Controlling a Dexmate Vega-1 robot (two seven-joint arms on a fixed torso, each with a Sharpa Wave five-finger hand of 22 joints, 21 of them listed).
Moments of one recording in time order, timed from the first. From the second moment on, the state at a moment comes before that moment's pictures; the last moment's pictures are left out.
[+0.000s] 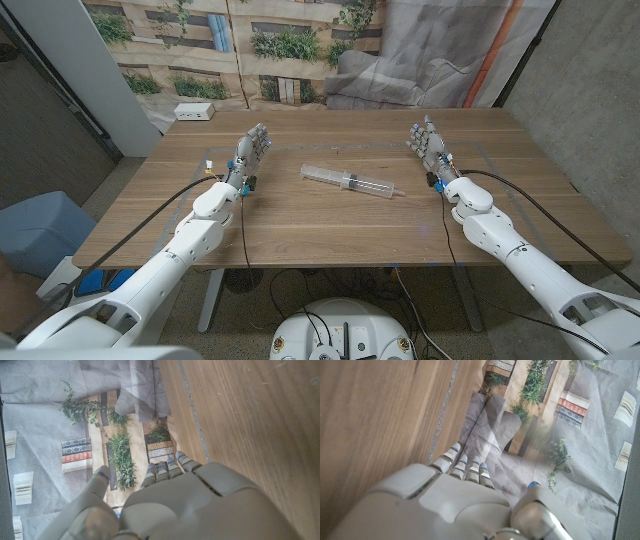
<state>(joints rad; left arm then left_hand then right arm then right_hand) 0.86 0.52 0.36 -1.32 -0.65 -0.29 -0.01 0.03 0.08 0.68 -0.06 0.17 0.01 0.06 0.18 0.17 -0.02 0.02 0.19 0.17 -0.03 0.02 0.18 0.16 0.02 -0.03 0.19 0.17 -0.81 -0.51 -0.39 -1.28 0.62 0.29 0.03 0.16 0.13 0.11 0.14 0.23 0.04 -0.01 0.18 0.17 0.09 0.01 0.19 0.23 -0.03 -0.03 0.19 0.40 0.18 -0.03 0.18 0.17</state>
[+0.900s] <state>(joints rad) 0.89 0.57 0.34 -1.43 -0.63 -0.22 0.06 0.04 0.08 0.69 -0.07 0.17 0.01 0.06 0.18 0.17 -0.01 0.02 0.19 0.17 -0.02 0.02 0.18 0.16 0.03 -0.04 0.19 0.17 -0.82 -0.61 -0.45 -1.45 0.39 0.15 -0.14 0.19 0.12 0.13 0.12 0.23 0.04 -0.01 0.18 0.17 0.10 0.01 0.19 0.21 -0.02 -0.03 0.19 0.38 0.18 -0.03 0.18 0.17</state>
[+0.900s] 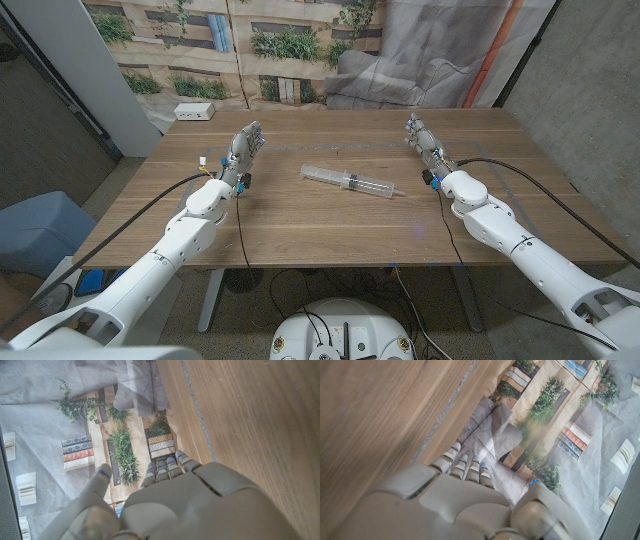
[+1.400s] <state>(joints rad) 0.87 0.58 0.35 -1.44 -0.62 -0.19 0.07 0.05 0.09 0.69 -0.08 0.17 0.02 0.06 0.18 0.17 -0.01 0.02 0.19 0.17 -0.02 0.02 0.18 0.16 0.04 -0.03 0.19 0.17 -0.86 -0.72 -0.49 -1.70 0.19 -0.09 -0.25 0.20 0.11 0.13 0.09 0.23 0.04 -0.01 0.18 0.17 0.11 0.01 0.19 0.21 -0.01 -0.03 0.19 0.36 0.18 -0.03 0.18 0.17</state>
